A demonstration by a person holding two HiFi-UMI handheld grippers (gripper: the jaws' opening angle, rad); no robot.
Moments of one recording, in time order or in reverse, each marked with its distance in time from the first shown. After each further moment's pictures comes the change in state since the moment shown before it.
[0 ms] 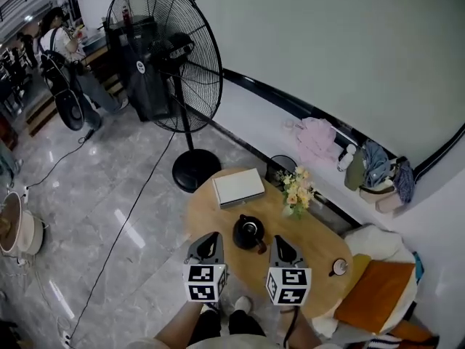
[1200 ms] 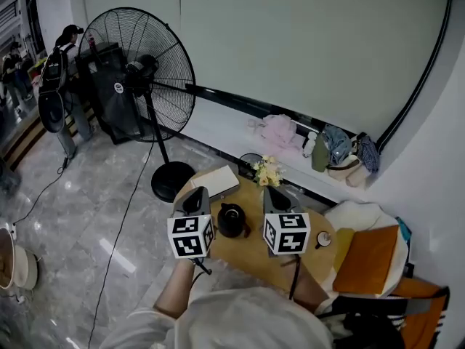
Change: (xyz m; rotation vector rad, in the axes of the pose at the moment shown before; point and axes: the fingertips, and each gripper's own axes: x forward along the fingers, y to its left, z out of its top) left arm -0.023 -0.017 0.119 0.051 -0.191 -0.124; right arm -0.052 -0.017 0.105 0.000 -0.199 -0.111
